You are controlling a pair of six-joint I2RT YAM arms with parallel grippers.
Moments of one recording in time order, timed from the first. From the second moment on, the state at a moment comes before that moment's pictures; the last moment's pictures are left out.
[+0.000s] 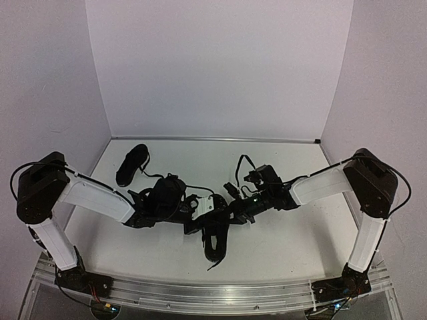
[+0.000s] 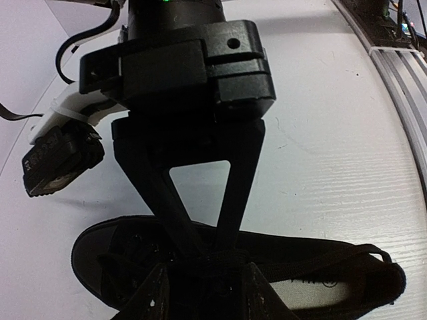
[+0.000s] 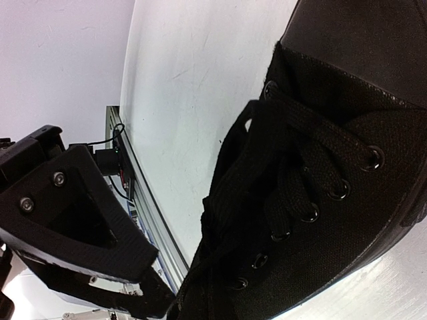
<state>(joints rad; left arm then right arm) -1.02 1.71 0.81 0.37 0.25 0.47 0.75 1.88 0.96 0.14 -0.80 0.75</state>
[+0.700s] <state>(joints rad) -1.02 1.76 0.85 0.34 0.26 0.50 0.75 1.88 0.96 0.13 -0.79 0.75</state>
